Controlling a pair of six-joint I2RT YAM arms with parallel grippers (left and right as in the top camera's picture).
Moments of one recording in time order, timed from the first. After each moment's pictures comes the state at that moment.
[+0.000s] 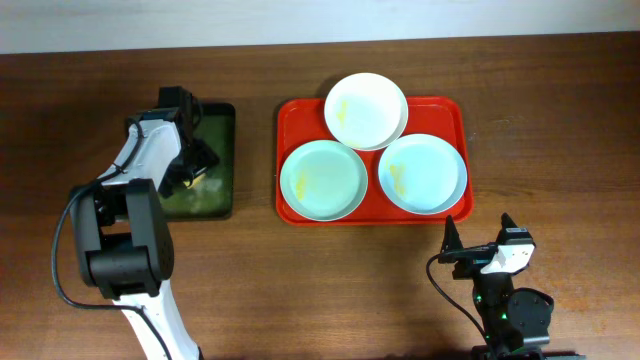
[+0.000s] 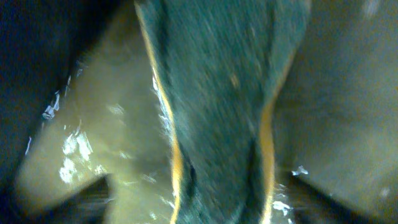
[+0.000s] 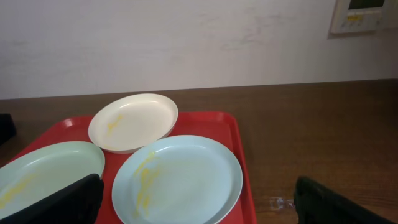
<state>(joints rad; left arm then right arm) 0.04 2.12 1.53 -0.88 -0.20 -0.63 0.03 0.01 0.01 -0.08 0.00 0.08</state>
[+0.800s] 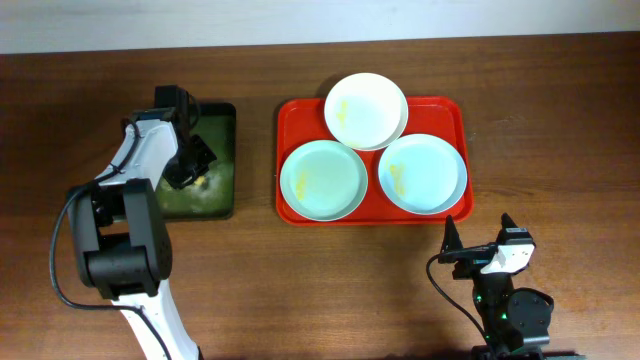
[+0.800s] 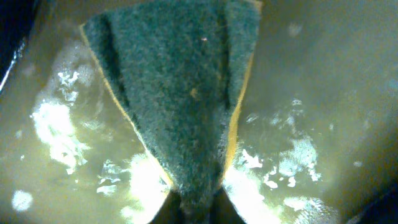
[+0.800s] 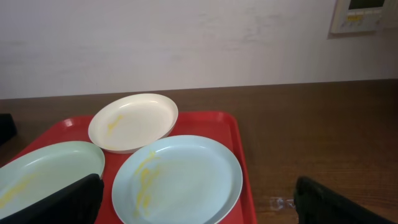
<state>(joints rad) 0.05 2.12 1.53 -0.85 -0.05 -0.60 0.03 0.01 0.01 -0.08 0.00 0.08</state>
